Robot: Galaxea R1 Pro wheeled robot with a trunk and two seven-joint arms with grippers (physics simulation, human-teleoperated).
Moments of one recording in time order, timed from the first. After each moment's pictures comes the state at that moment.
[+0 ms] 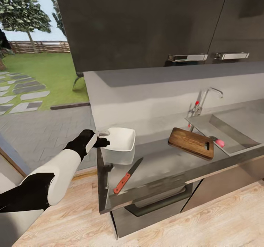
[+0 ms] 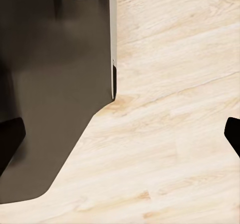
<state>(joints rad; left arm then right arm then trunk) -1.20 -0.07 0.04 -0.34 0.02 0.69 0.04 -0.01 -0.06 0.00 0.00 -0.01 -0.19 -0.04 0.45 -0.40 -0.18</state>
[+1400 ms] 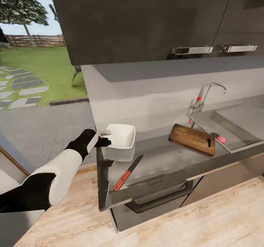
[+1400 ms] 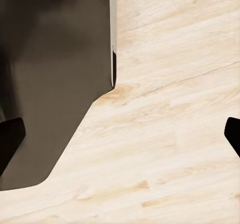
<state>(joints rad) -1.20 -0.08 0.04 -0.35 0.02 0.69 0.04 -0.01 -0.06 0.00 0.00 -0.01 -0.19 -0.04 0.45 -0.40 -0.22</state>
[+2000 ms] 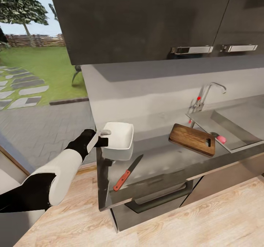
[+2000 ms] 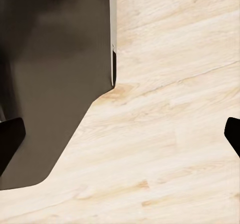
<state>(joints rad) -1.20 -0.08 0.04 -0.35 0.03 0.69 0.04 -0.01 -0.06 0.00 0.00 -0.01 -0.19 -0.04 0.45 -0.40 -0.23</state>
